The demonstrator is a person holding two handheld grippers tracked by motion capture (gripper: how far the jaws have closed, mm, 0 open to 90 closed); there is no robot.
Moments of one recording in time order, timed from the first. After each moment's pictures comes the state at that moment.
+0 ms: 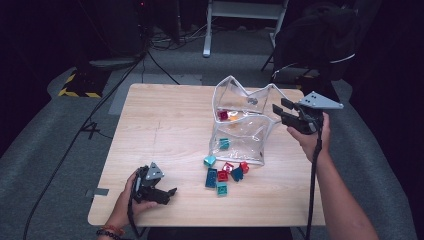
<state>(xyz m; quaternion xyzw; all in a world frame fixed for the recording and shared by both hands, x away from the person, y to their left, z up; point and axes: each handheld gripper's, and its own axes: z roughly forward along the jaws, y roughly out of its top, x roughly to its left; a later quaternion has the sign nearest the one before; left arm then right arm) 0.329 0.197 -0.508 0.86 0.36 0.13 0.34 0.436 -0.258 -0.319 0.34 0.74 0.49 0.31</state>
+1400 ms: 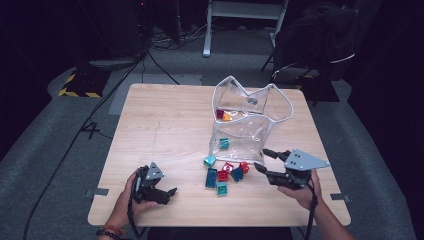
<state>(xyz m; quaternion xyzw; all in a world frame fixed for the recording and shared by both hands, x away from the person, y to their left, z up) 0.329 0.197 -0.508 0.86 0.36 0.13 0.34 0.330 -0.231 -0.398 0.21 0.80 0.50 0.23</state>
